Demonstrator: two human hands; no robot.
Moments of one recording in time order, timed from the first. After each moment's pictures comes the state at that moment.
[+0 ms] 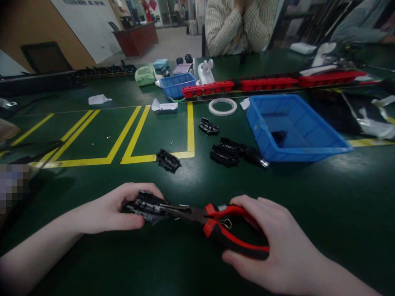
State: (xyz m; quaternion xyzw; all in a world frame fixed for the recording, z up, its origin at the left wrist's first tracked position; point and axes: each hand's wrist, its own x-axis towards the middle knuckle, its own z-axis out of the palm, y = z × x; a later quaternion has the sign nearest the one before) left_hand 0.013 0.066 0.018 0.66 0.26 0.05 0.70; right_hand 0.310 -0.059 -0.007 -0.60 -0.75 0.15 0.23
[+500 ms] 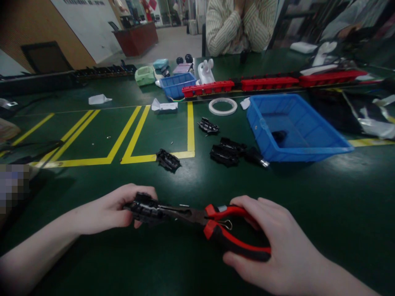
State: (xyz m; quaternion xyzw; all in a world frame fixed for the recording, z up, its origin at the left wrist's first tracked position) left_hand 0.009 0.067 0.015 0.69 0.25 0.05 0.68; right_hand 0.320 -0.052 -0.005 -0.55 -0.80 0.11 0.21
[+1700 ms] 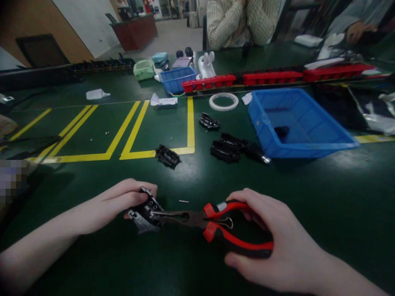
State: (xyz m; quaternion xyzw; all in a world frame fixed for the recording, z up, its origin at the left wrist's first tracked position) left_hand 0.020 0.061 0.026 0.70 0.35 0.00 0.62; right_hand 0.316 -0.055 -0.008 -0.55 -0.76 0.20 0.27
